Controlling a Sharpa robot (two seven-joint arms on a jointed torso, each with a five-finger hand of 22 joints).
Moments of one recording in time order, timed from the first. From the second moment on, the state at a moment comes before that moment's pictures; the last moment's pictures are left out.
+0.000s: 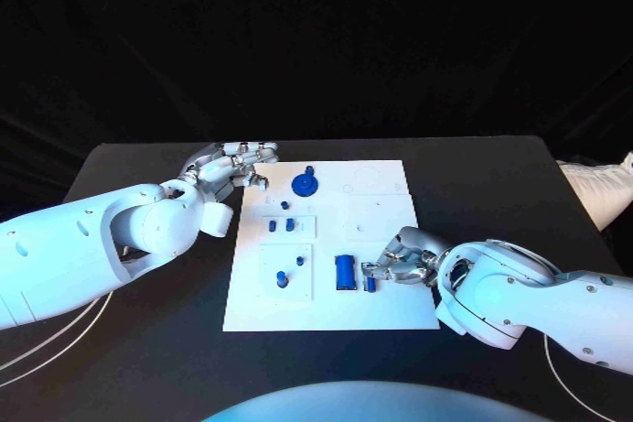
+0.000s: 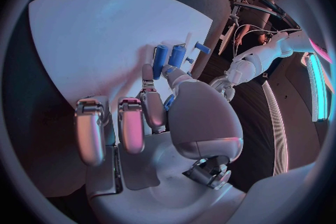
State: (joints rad) left arm 1.17 -0.89 -0.02 1.53 0.06 -0.20 0.31; left_hand 1.35 -0.09 0.39 -0.04 0.09 1.01 0.17 0.13 0.08 1.09 0.10 0.27 0.12 1.24 0.02 1.10 0.59 0.16 1.23 0.12 0.57 0.90; right arm 1.06 -1.00 -0.10 1.94 -1.17 -0.39 -0.61; right_hand 1.13 -0.03 0.24 0.14 0.36 1.19 0.04 0.18 0.42 1.45 -0.02 1.27 1.31 1.47 -0.09 1.51 1.31 0.01 1.47 0.03 1.55 1.31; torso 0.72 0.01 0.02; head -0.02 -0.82
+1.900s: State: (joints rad) left arm 1.17 -0.88 -0.02 1.52 0.06 -0.20 0.30; left_hand 1.35 -0.09 0.39 -0.04 0.09 1.01 0.17 0.13 0.08 1.09 0.10 0.27 0.12 1.24 0.02 1.10 0.59 0.16 1.23 0.12 0.57 0.90; right arm 1.06 -1.03 -0.10 1.95 -1.19 -0.29 -0.59; right_hand 1.22 -0.03 -0.01 0.18 0.07 1.20 0.04 0.20 0.45 1.47 -0.03 1.28 1.31 1.47 -0.09 1.52 1.31 0.01 1.47 0.03 1.55 1.31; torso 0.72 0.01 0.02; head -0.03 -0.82
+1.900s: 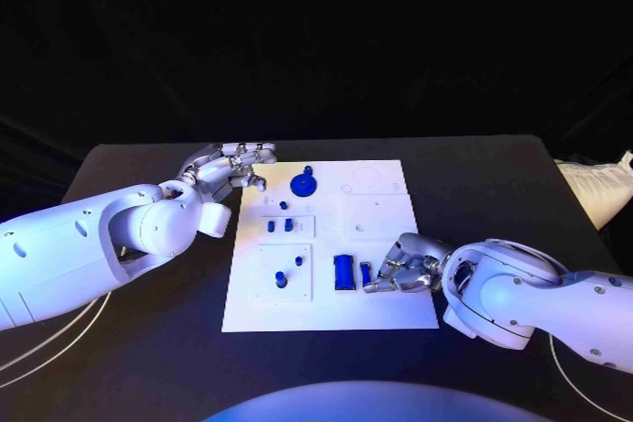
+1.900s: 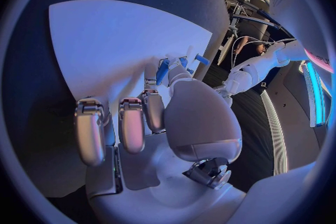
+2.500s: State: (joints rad) left arm 1.17 -0.88 -0.02 1.52 0.05 -0.19 0.30; left_hand 1.35 -0.09 0.38 -0.04 0.09 1.01 0.17 0.13 0.08 1.09 0.10 0.28 0.12 1.24 0.02 1.10 0.59 0.16 1.23 0.12 0.57 0.90; right arm 1.06 -0.99 -0.10 1.90 -1.19 -0.29 -0.59; right_hand 1.23 0.01 -0.02 0.17 0.08 1.19 0.03 0.21 0.46 1.46 -0.03 1.30 1.33 1.47 -0.09 1.52 1.31 0.01 1.47 0.03 1.55 1.31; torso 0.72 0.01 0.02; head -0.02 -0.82
